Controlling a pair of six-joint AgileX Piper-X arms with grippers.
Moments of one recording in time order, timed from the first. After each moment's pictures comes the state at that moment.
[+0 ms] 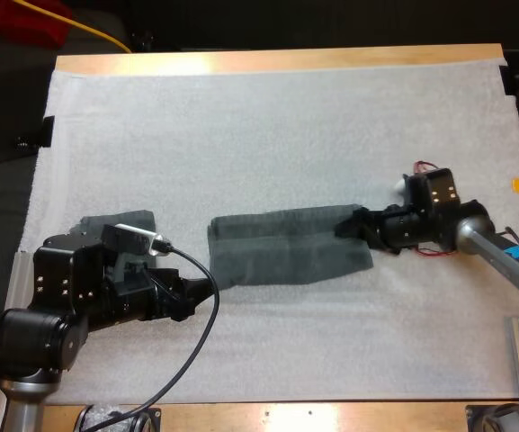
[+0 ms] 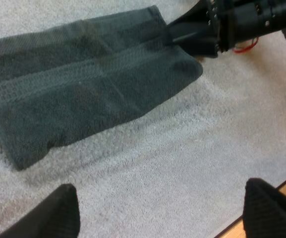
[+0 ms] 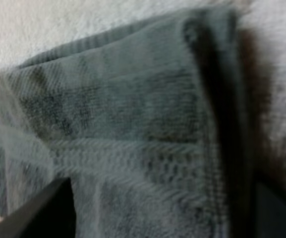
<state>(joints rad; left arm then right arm) -0.12 0.74 -0.90 1.18 0.62 -1.86 0.31 1.72 -0.83 0.31 -0.66 -1.32</state>
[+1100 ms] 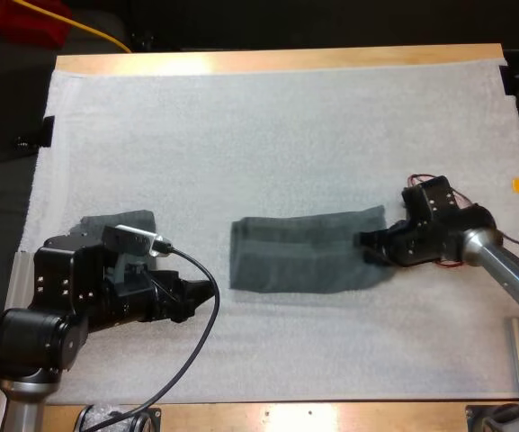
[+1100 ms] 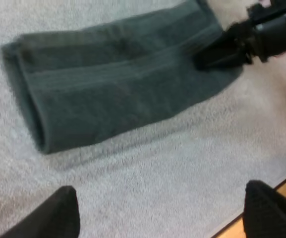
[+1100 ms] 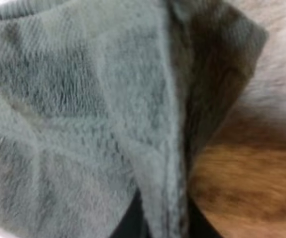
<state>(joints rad) -0.12 0.74 -0.90 1.19 0.62 -1.86 0.35 1.50 -0.83 0.67 -0.34 -1.42</state>
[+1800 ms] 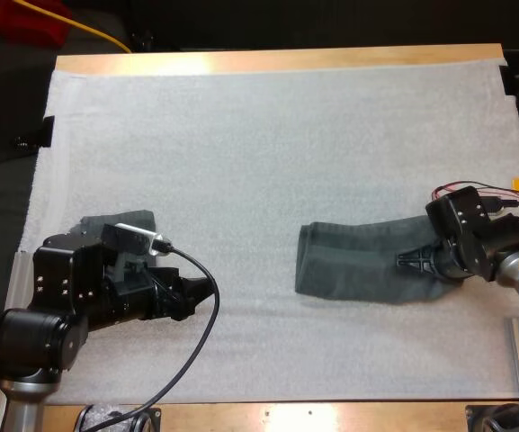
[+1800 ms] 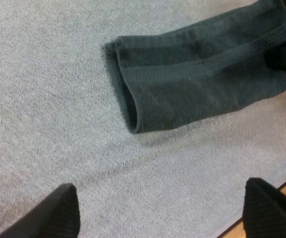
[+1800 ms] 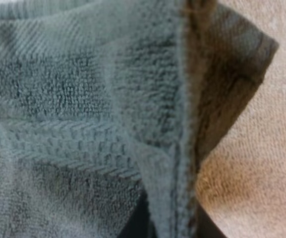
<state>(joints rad) -0.12 0.74 -0.90 1.17 0.62 -1.86 0.35 1.28 -0.84 1.00 0.13 -1.54</state>
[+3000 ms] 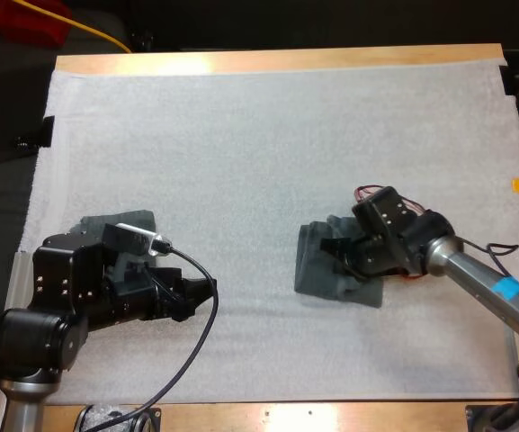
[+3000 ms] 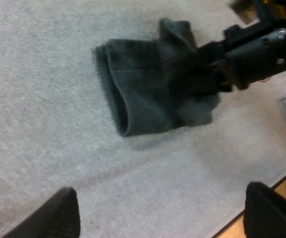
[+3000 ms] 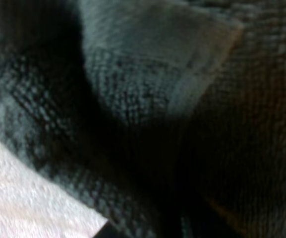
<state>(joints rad) -0.12 0.74 -0.90 1.17 0.66 -1.86 0.59 1.56 -0.90 0.65 -0.27 -1.07</state>
